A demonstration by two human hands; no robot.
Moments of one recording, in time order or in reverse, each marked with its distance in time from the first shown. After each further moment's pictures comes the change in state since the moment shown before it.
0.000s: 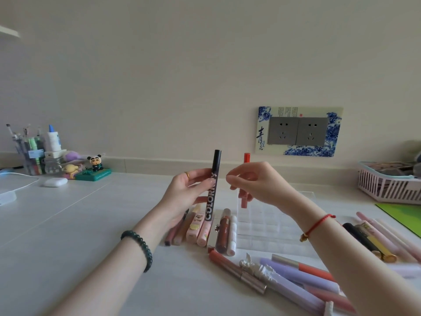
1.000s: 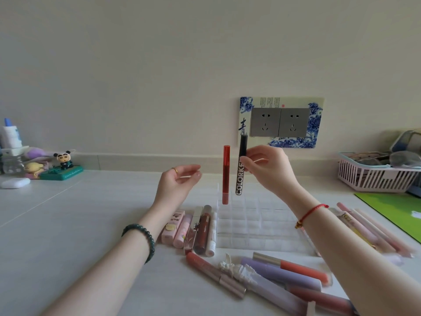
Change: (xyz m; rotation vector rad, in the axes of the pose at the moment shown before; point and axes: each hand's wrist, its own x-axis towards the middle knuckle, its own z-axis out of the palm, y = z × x) left_hand 0.037 -0.035 0.020 0.200 0.162 0.119; right_hand 0.016 0.049 -0.033 -0.075 0.433 -0.023
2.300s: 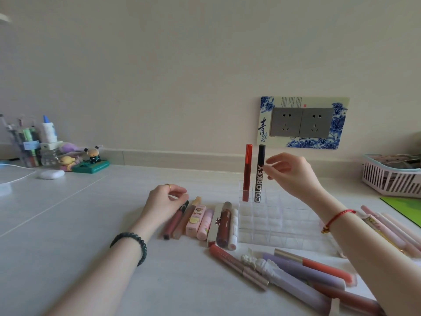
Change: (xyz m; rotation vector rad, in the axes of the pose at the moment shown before) left_hand -0.016 -0.033 -0.071 0.577 0.033 -0.113; right_hand -0.006 0.014 0.001 -0.085 -0.067 0.079
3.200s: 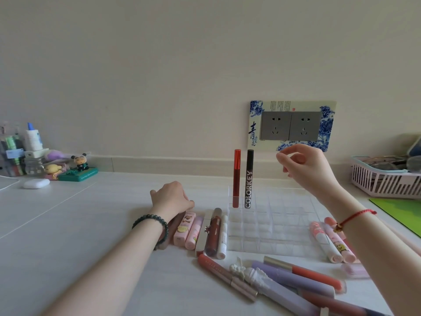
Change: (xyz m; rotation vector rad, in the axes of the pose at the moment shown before) left_hand 0.035 0.033 0.032 0.605 -0.097 -0.041; right_hand 0.003 -0.004 -0.039 0.045 0.122 -0.014
